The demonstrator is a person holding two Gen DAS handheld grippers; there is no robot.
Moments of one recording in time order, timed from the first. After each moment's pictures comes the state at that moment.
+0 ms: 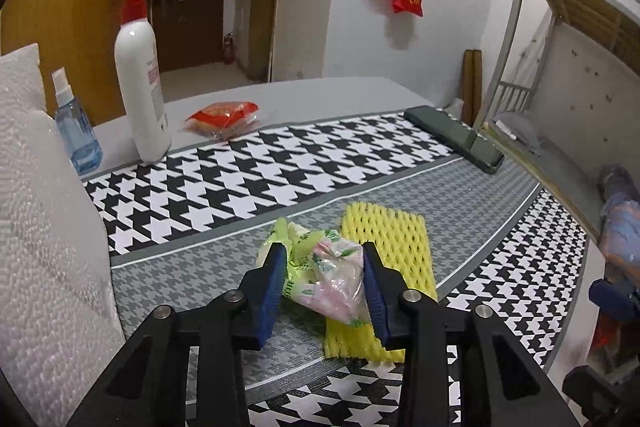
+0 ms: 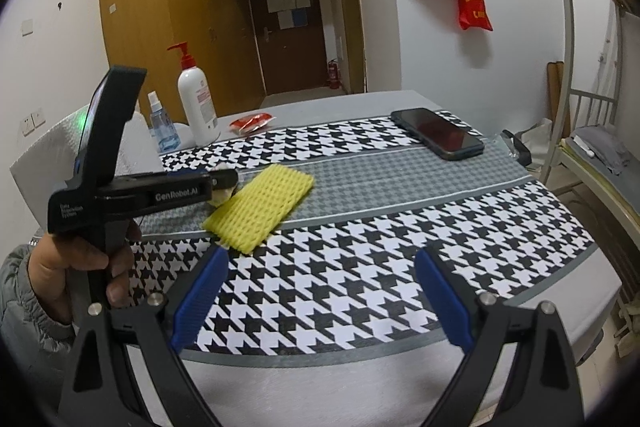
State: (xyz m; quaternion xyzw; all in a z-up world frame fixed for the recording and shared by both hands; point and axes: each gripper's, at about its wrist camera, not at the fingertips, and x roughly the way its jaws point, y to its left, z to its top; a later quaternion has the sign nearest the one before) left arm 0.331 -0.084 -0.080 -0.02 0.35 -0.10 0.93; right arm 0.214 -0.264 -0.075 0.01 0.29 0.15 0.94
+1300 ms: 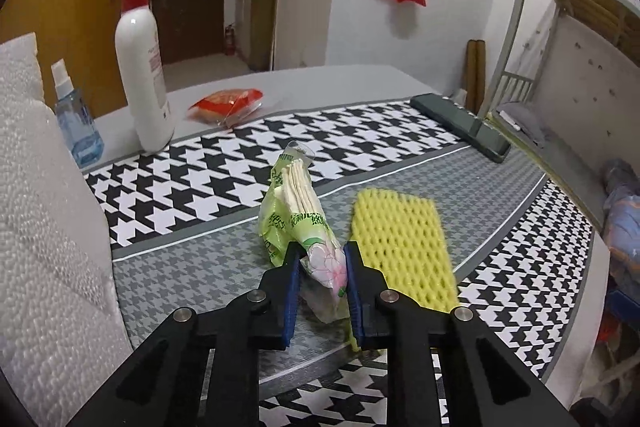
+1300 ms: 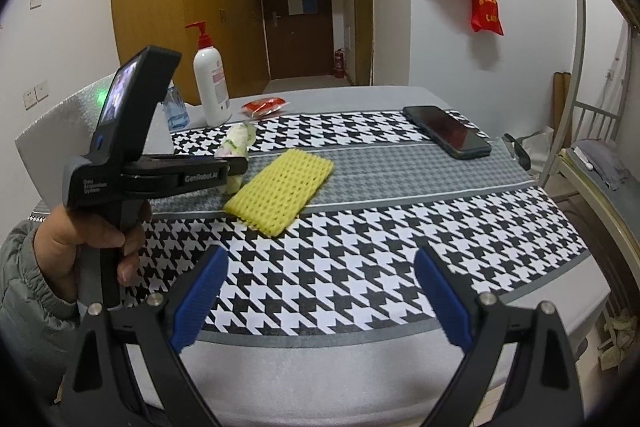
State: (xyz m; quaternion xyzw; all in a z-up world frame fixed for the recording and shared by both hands) left arm 0.333 -0.083 -0.083 -0.01 0.37 -0.10 0.92; right arm 0.201 -0.249 -0.071 -0.02 0.31 0.15 0.94
